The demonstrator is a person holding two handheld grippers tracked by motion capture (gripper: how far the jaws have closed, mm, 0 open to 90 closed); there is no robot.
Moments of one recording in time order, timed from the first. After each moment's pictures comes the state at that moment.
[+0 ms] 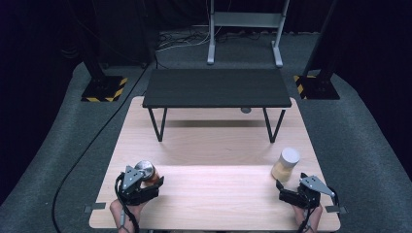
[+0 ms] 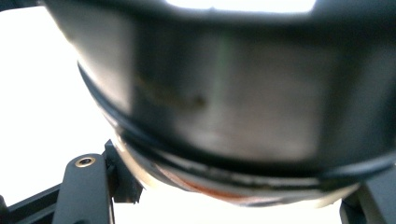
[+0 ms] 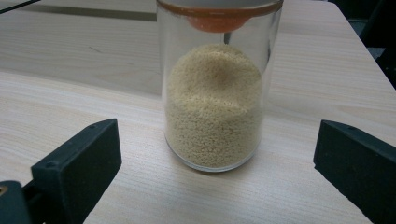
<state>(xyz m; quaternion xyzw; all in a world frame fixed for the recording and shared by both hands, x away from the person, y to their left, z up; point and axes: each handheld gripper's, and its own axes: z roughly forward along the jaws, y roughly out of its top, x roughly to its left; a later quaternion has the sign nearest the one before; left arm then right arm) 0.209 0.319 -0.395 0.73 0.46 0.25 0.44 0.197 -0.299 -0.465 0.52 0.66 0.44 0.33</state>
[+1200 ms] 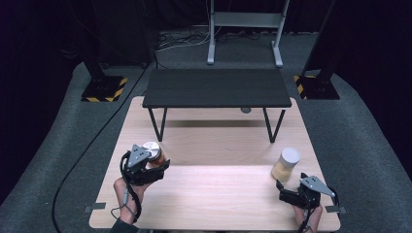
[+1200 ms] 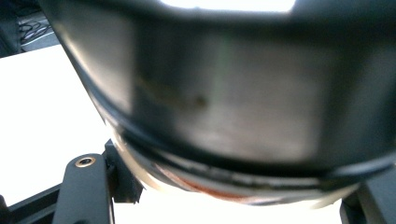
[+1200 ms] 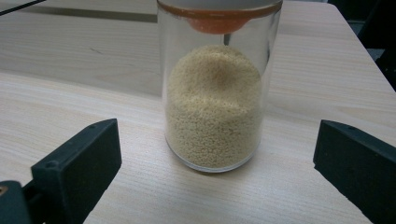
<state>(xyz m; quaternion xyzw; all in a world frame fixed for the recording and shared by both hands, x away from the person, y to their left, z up) 0.254 0.311 -0.351 0.75 0.42 0.24 0.45 0.196 -0.299 -0.466 0.51 0.66 0.44 0.33</state>
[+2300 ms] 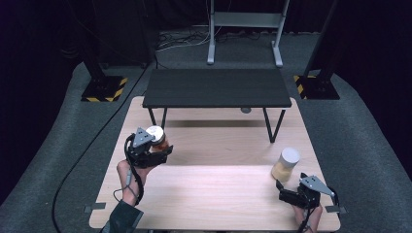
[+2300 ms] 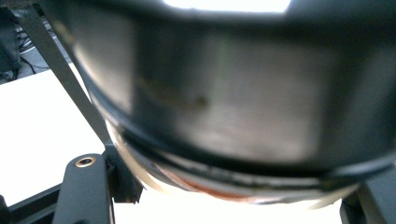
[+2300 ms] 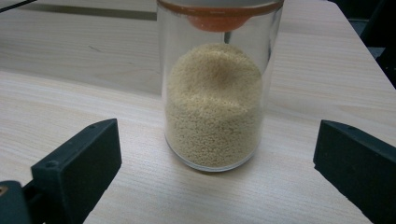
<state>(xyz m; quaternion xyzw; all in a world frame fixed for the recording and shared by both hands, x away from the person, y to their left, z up) 0.293 0.304 -0.324 0.76 0.41 0.24 0.44 0.198 -0.299 -0.465 0.52 0.66 0.43 0.33</state>
